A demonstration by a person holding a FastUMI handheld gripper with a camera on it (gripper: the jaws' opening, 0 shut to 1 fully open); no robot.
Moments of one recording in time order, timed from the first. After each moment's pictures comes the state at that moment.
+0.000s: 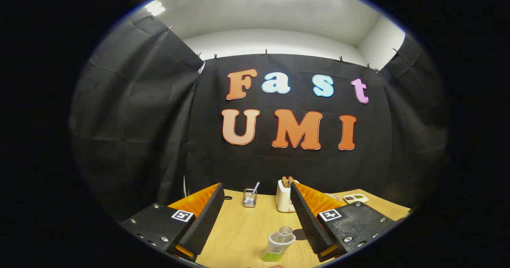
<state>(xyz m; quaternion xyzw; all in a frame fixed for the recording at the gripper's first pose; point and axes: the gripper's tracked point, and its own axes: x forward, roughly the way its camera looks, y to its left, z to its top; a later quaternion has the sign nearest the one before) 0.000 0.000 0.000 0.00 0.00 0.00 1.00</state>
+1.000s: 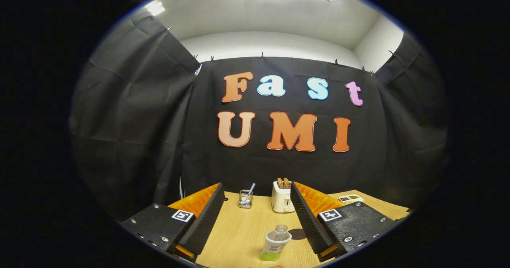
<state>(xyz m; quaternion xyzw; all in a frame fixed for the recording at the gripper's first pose) -0.014 -0.012 -0.002 -0.01 -0.01 -0.03 1.00</state>
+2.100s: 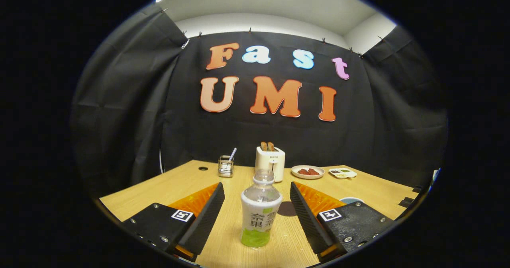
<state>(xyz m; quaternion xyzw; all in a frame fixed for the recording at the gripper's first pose) 0.003 -0.047 -0.179 -0.03 0.08 -0.07 0.99</state>
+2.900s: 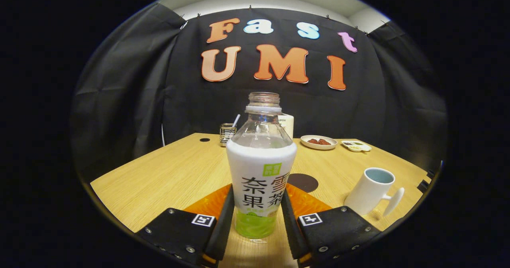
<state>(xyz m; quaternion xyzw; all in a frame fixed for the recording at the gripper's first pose) 0.025 -0.048 -0.263 0.02 0.16 -0.04 0.99</state>
